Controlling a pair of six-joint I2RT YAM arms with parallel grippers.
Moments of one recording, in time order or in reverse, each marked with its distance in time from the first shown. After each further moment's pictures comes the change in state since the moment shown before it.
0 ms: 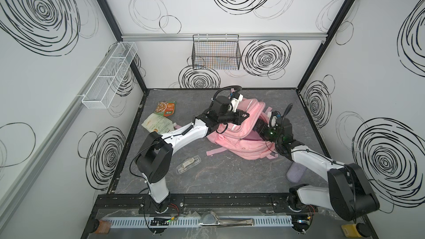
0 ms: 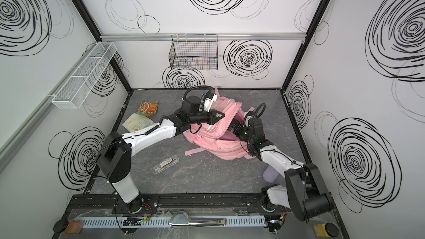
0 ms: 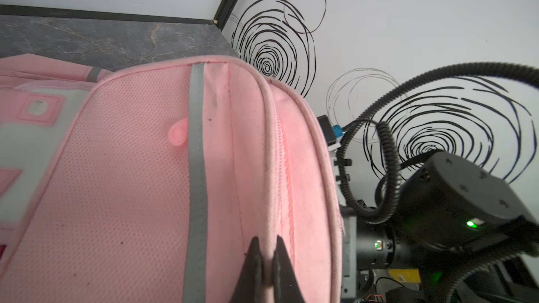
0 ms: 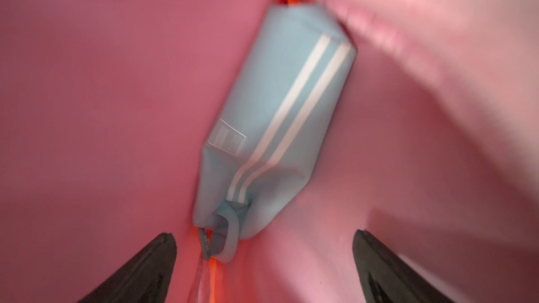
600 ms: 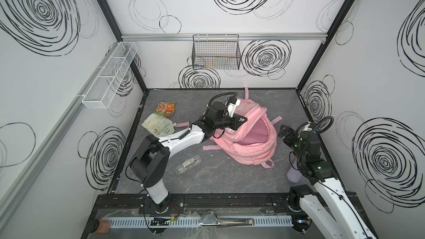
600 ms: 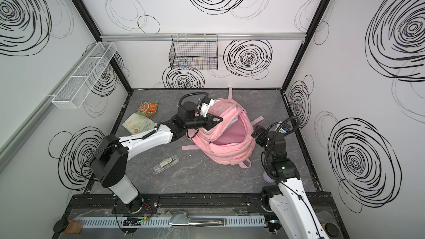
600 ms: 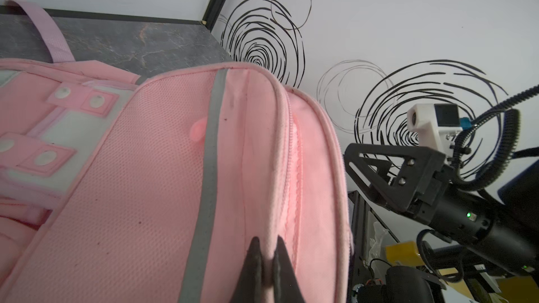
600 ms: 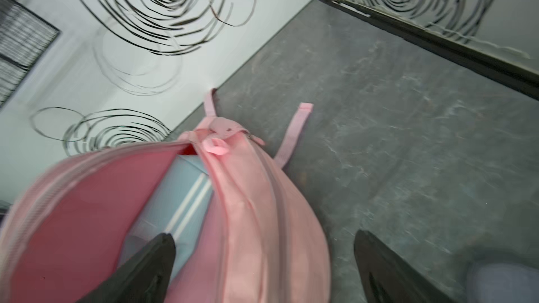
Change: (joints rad) left arm 0.008 -0.067 -0.150 0.122 -0.008 0.018; right arm -0.114 -0.587 -0.001 -0.666 0.591 -0.143
